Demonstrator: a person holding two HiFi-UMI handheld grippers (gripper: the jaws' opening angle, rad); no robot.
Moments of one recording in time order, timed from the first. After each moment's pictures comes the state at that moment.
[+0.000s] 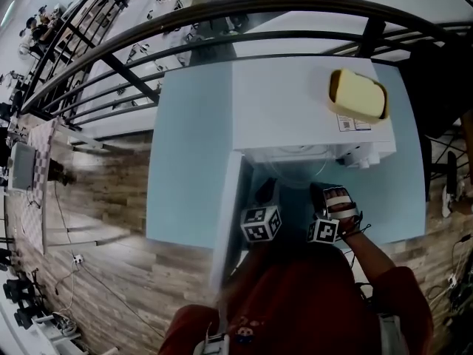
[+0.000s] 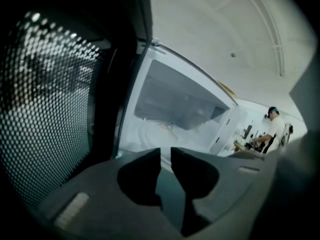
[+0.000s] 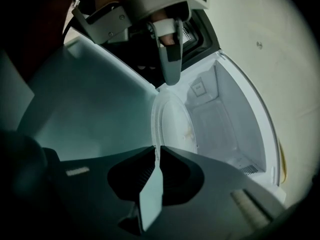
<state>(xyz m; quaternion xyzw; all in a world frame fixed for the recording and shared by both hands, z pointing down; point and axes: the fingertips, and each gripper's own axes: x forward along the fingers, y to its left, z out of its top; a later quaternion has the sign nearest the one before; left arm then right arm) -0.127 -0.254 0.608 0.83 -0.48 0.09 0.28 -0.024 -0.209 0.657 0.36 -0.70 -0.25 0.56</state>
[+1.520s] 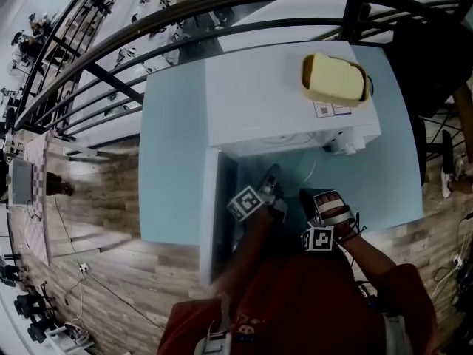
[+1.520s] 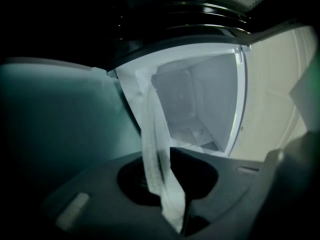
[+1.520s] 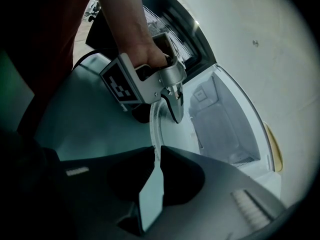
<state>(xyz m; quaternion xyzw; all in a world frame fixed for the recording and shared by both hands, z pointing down) -0.078 -0.267 0.653 0.73 -0.35 -0.16 0.57 -0.026 -0.155 0.646 0.35 -0.74 -0.24 0.53</state>
